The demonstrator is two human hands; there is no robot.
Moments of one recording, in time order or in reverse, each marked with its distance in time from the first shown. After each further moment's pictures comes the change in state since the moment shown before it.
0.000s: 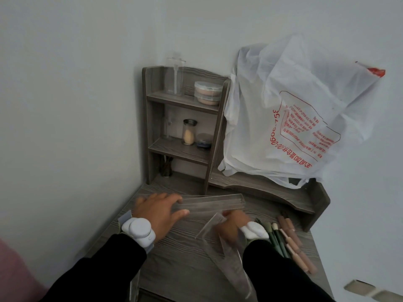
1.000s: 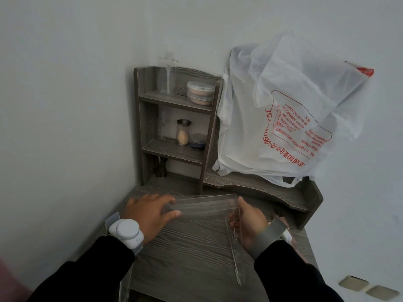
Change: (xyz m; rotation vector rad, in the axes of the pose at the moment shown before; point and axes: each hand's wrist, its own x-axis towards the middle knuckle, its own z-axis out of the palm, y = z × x) left_hand -0.003 -0.005 -0.008 -0.046 -0.035 0.035; right_hand -0.007 0.012 -0.026 1.145 0.026 0.226
